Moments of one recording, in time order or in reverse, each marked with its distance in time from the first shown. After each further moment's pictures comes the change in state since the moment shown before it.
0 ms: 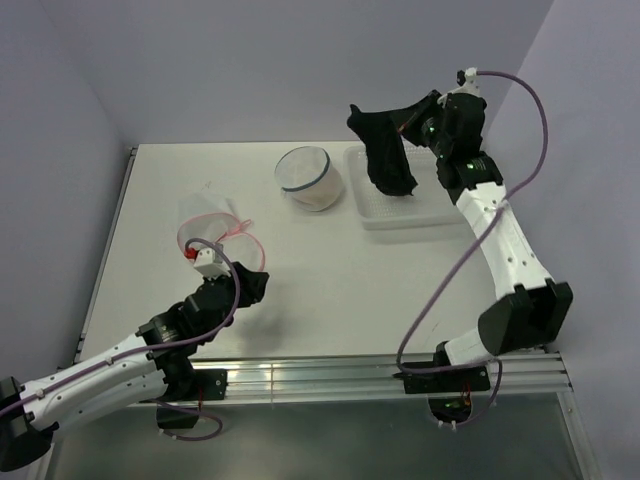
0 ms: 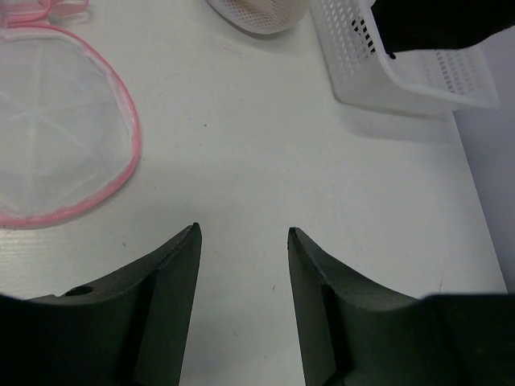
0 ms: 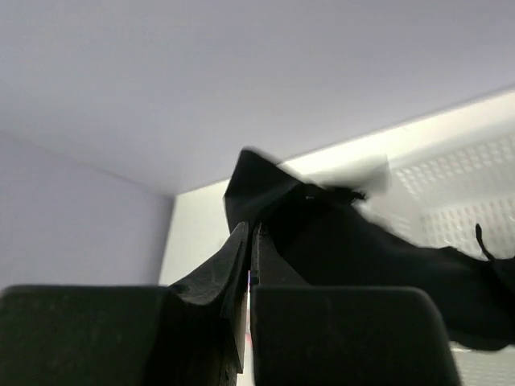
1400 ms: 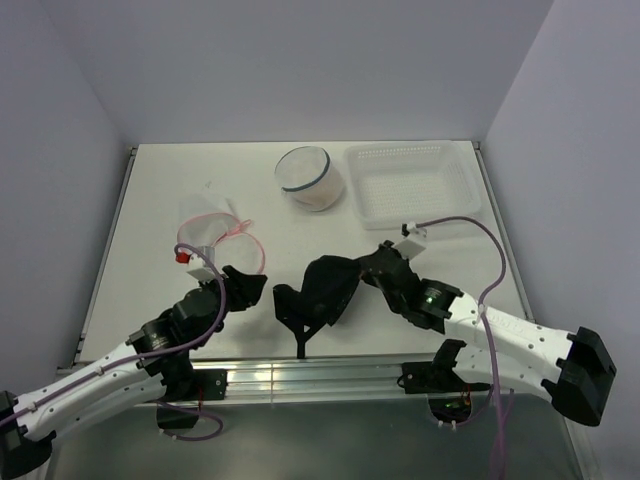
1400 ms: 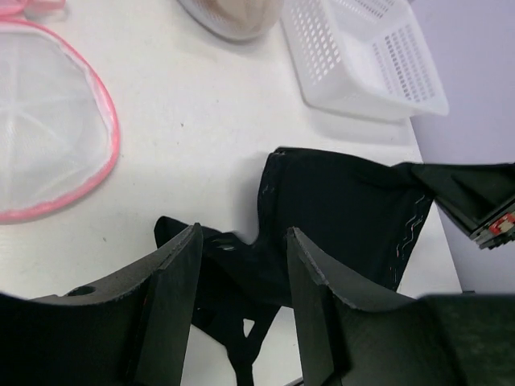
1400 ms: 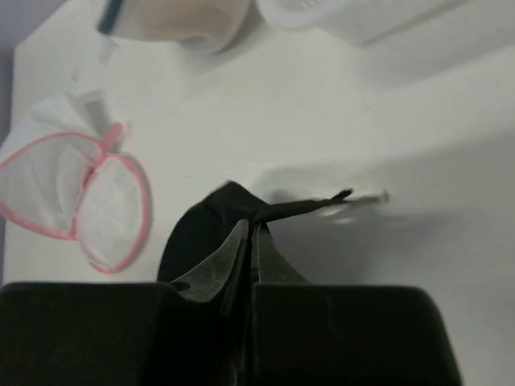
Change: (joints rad) left arm 0.006 -0.143 -0.020 -0.046 0.039 -0.035; right arm 0.744 -0.513 -0.883 -0.043 0.756 0.278
